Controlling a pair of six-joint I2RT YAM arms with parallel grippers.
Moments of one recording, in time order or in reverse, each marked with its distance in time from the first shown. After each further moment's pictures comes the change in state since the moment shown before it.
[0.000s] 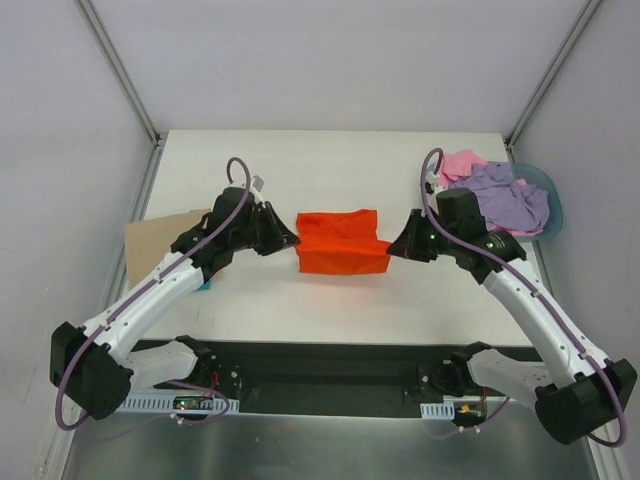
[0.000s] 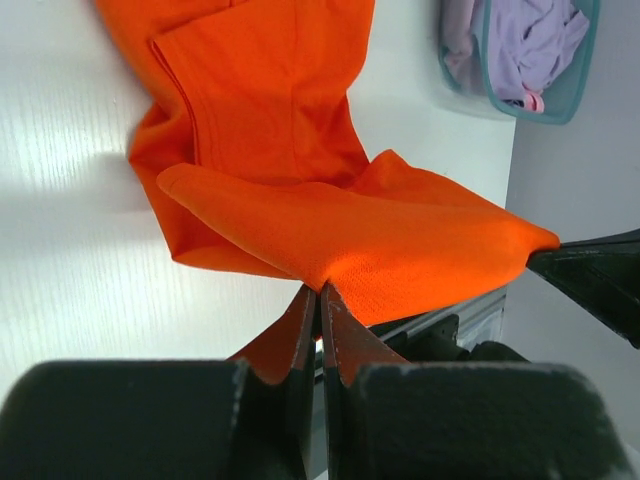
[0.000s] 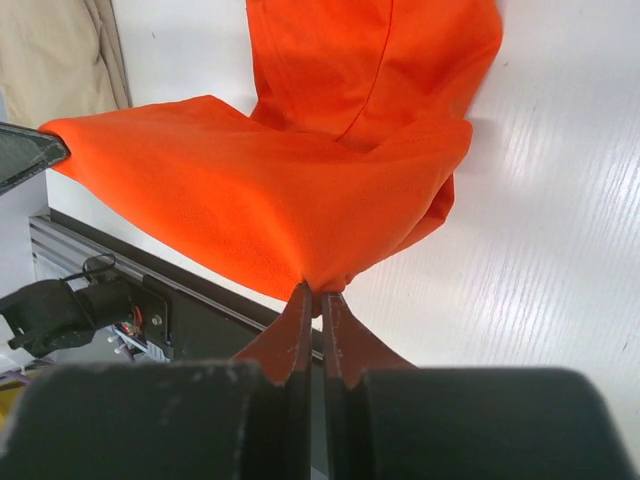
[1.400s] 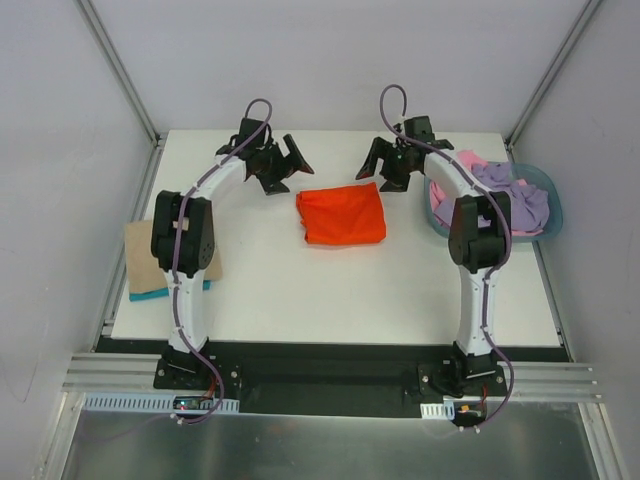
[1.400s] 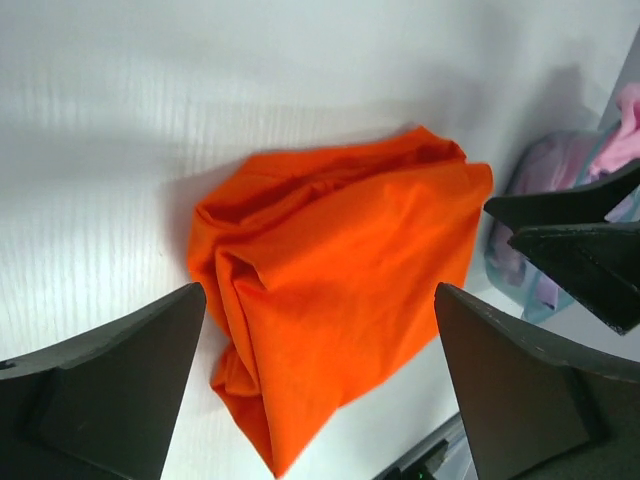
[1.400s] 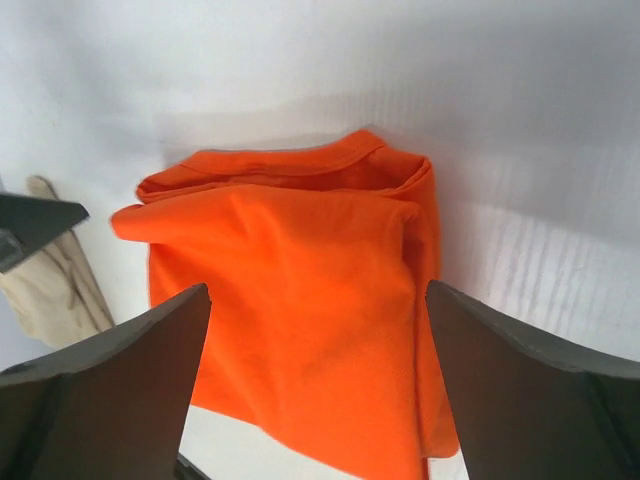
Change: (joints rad) left arm 0.304 1.040 0.845 -0.024 0.228 0.122; right arm -0.240 1.212 0.911 0.117 -0.200 -0.062
